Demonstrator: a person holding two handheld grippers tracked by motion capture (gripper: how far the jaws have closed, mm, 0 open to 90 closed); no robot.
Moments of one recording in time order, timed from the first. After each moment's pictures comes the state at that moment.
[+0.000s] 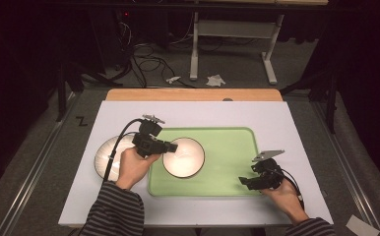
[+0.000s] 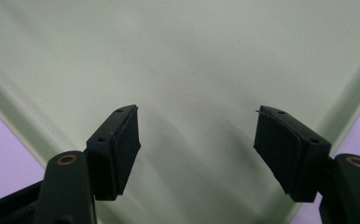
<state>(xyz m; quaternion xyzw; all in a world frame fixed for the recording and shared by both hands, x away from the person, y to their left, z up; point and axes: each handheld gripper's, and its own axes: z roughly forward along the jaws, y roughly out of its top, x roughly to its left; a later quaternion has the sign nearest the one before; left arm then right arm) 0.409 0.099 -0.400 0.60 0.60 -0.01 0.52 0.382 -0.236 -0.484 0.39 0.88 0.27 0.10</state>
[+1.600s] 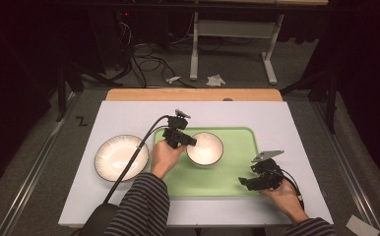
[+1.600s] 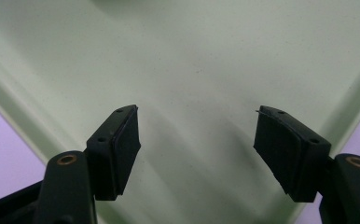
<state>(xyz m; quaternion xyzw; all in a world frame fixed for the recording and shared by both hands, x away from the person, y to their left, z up) 0.481 0.033 -0.458 0.58 0.67 0.00 0.47 0.381 -0.234 -0.484 0.38 0.88 0.27 0.10</state>
